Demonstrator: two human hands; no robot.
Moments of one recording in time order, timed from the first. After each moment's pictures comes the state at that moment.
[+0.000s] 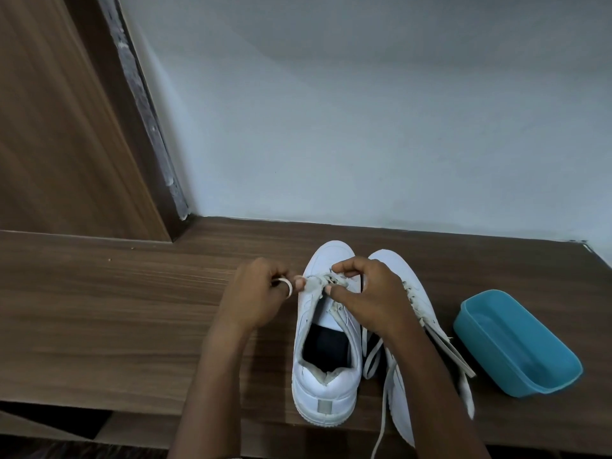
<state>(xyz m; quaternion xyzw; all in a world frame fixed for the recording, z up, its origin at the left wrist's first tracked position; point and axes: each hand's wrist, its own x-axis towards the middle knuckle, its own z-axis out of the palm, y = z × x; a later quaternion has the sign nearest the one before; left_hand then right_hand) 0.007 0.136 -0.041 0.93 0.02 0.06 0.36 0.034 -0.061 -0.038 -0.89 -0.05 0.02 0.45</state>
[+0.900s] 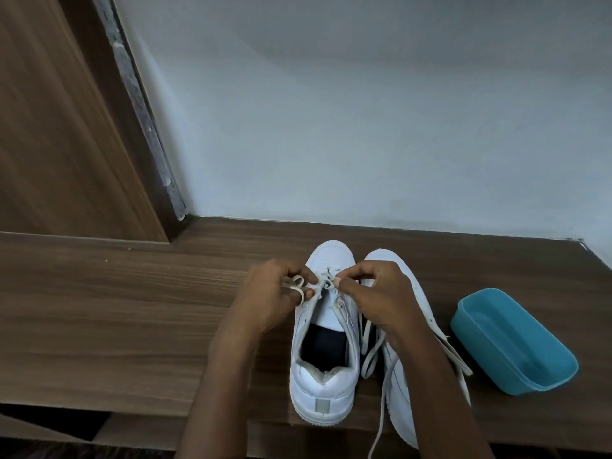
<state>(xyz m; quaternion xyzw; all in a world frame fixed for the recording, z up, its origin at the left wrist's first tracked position) 0.012 0.121 -0.047 0.91 -0.01 0.06 0.40 0.036 -0.069 -0.038 -0.86 0.01 0.03 0.50</state>
